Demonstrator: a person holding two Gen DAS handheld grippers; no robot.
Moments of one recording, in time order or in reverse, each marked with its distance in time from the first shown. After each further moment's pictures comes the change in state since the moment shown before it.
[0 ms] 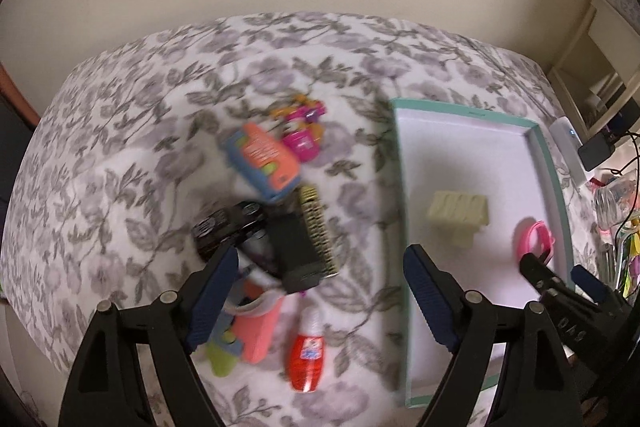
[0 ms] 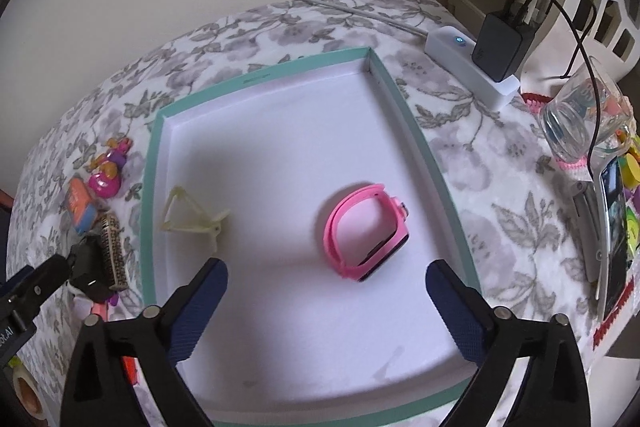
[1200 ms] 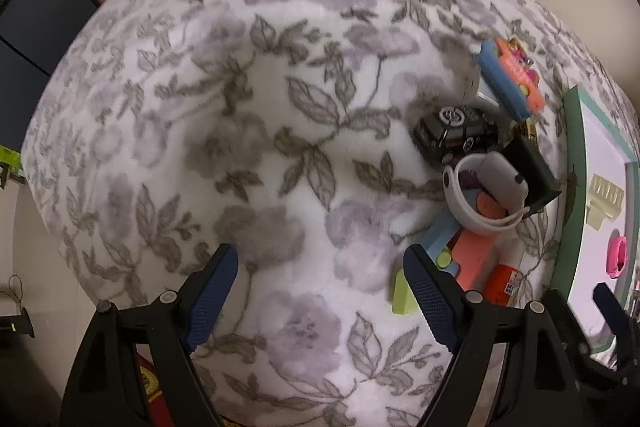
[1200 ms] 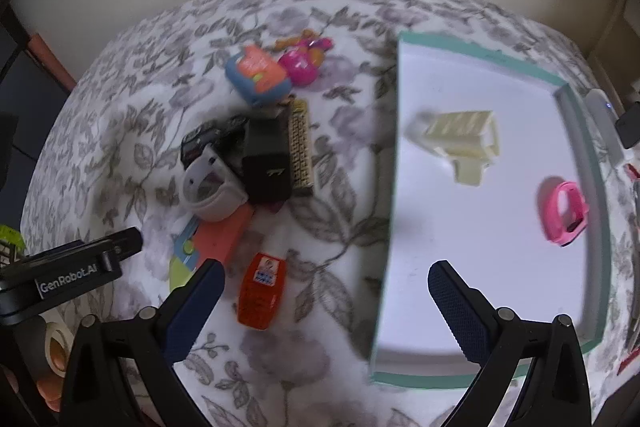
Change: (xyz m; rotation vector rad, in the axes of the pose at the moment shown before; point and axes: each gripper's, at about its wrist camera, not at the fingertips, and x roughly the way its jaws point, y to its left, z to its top) left arm 0.030 0.148 -0.069 -0.314 0.236 0.136; right arm -0.004 0.165 -0.072 -0.363 0.076 0.173
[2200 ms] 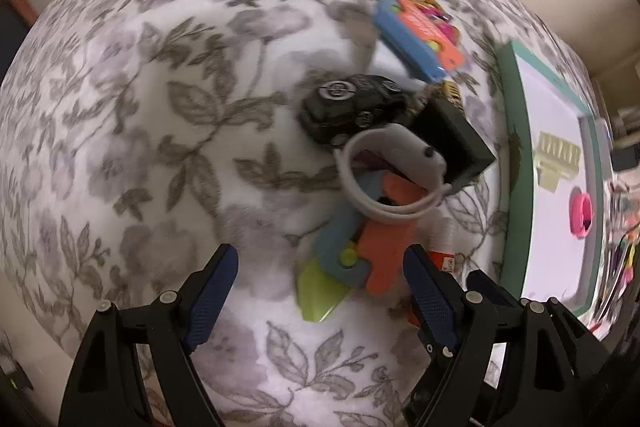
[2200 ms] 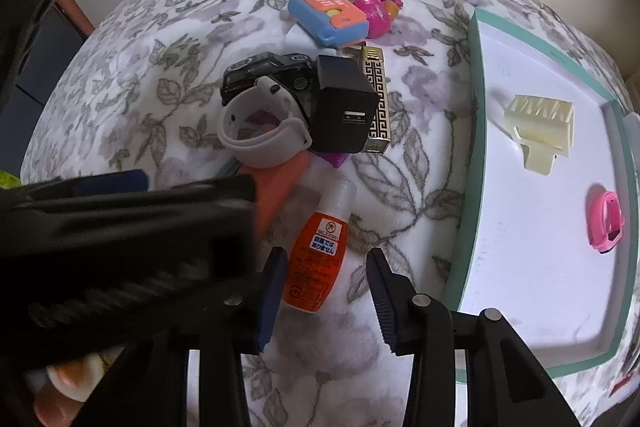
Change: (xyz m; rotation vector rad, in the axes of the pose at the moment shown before) left arm 0.009 -0.067 0.009 0.178 0.033 -0.176; right arm 0.028 0.038 -0.019 -0.143 0.093 0.024
